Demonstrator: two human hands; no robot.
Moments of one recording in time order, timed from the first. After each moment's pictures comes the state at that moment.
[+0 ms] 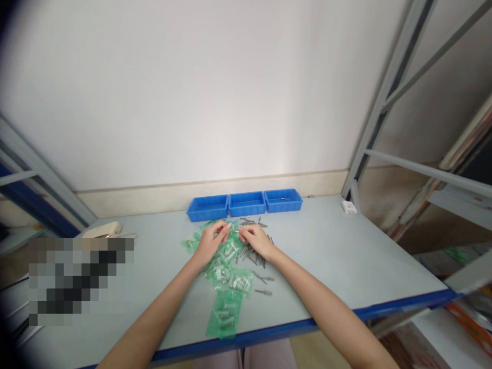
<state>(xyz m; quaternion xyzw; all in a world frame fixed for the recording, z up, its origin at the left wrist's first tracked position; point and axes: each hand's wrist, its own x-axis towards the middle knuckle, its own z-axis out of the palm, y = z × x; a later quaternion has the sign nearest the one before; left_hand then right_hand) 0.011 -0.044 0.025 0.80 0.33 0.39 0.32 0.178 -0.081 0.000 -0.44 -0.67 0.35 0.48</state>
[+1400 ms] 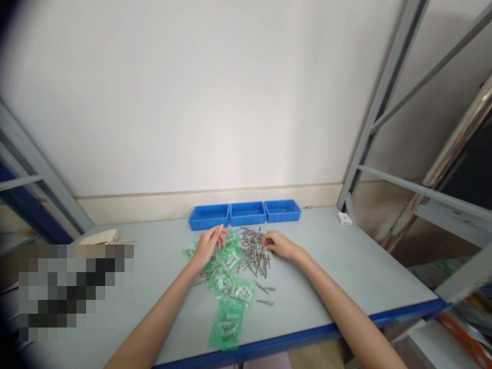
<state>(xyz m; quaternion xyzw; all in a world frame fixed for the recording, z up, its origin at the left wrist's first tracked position) -0.001 -0.018 0.013 0.74 0.33 0.42 0.40 0.256 -0.081 -0.010 -0.54 -0.78 0.20 0.24</state>
